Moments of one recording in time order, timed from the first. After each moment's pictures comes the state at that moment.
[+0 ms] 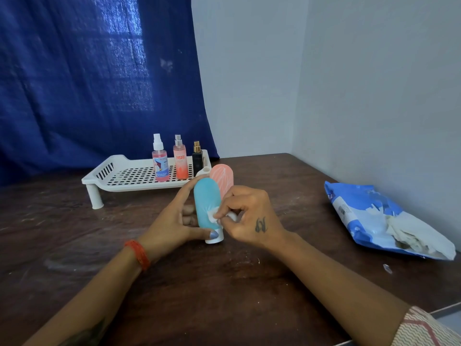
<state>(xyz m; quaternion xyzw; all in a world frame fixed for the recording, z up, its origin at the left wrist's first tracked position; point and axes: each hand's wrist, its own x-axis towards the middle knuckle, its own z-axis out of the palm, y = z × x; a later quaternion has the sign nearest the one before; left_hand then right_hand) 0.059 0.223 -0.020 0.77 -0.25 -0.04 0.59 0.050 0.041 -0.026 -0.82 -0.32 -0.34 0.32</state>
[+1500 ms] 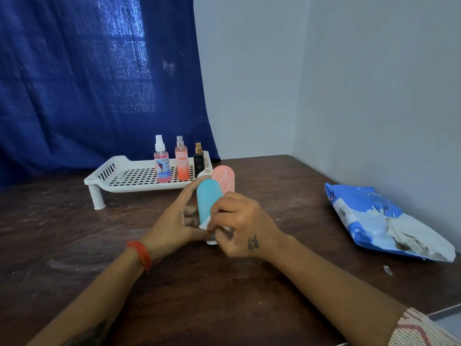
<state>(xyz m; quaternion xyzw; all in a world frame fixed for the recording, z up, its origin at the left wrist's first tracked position) 0.062 0.223 -0.023 0.77 -0.26 -0.03 0.59 0.039 0.051 -0.023 -0.81 -0.42 -0.38 0.17</state>
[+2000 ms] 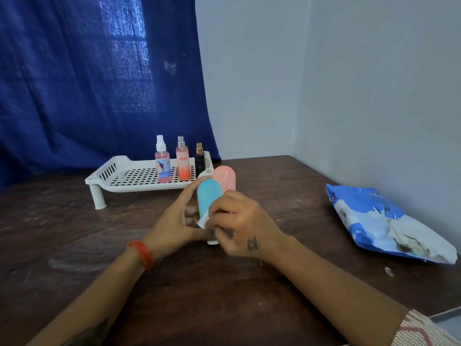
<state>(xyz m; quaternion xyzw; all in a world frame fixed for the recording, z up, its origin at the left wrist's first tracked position) 0.061 0.222 -0.022 0.77 -0.26 -0.03 0.59 0.040 0.051 -0.022 -0.81 -0.42 -0.39 0.15</state>
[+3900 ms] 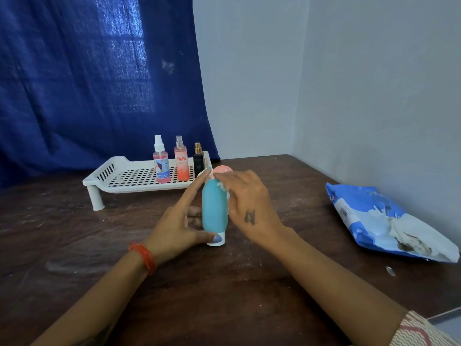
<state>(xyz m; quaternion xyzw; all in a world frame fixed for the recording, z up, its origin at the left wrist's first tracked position) 0.059 0.220 -0.022 0.80 -0.29 0.02 0.53 0.051 0.055 -0.007 -0.86 -0.22 -0.40 0.22</state>
